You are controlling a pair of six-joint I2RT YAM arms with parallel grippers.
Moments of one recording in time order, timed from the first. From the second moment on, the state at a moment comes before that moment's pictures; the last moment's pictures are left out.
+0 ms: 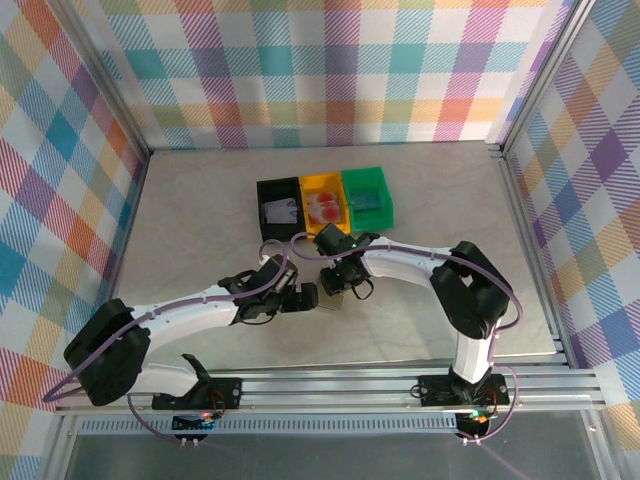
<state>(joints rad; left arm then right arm) -0.81 1.33 0.64 -0.32 -0.05 -0.81 0.85 1.83 1.18 -0.63 0.00 0.36</state>
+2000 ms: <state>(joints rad) -0.87 1.54 0.72 -0.39 -0.19 -0.91 0.91 1.79 1.13 -0.60 -0.05 0.45</state>
